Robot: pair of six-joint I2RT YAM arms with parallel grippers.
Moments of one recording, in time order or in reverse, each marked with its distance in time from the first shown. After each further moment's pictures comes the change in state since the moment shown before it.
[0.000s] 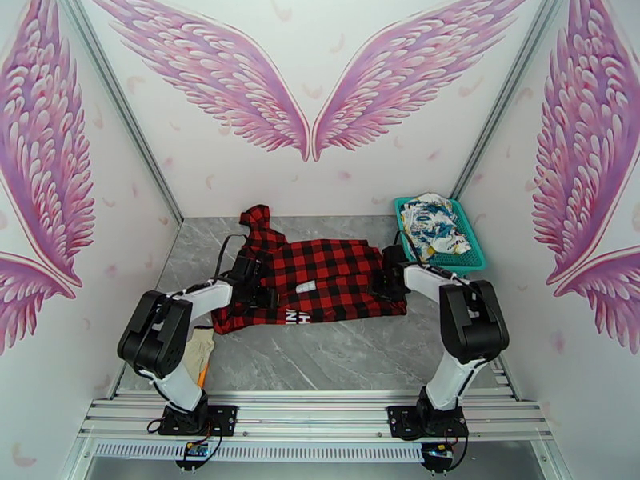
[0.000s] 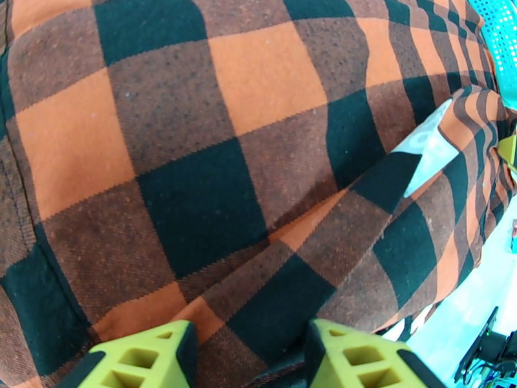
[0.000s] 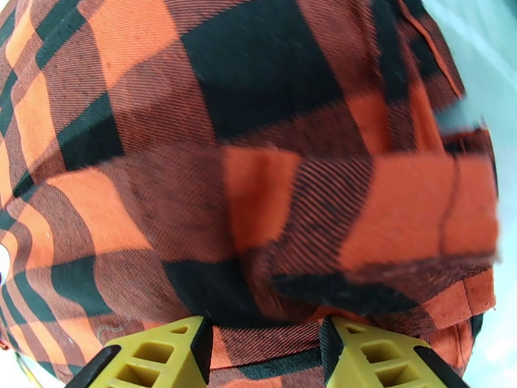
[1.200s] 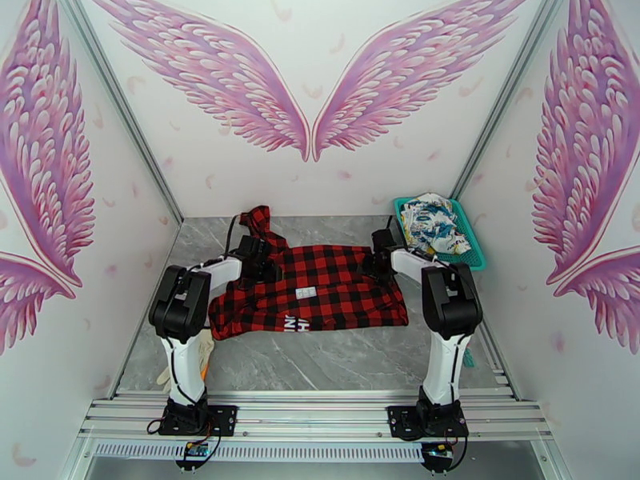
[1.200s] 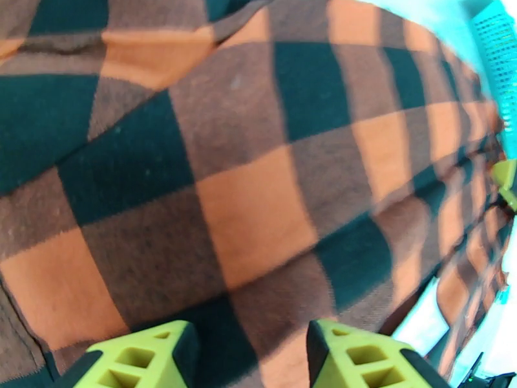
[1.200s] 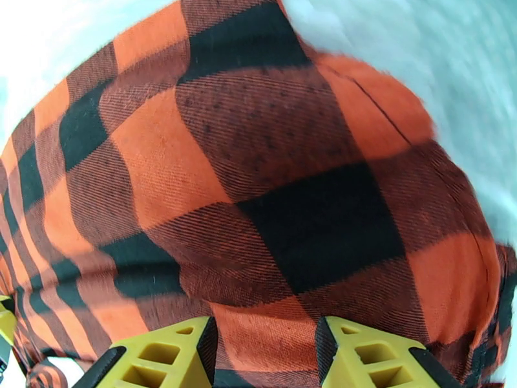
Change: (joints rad) left arm 0.050 0.291 0.336 0.000 0.027 0.003; right arm 0.036 0.249 0.300 0.053 0.010 0.106
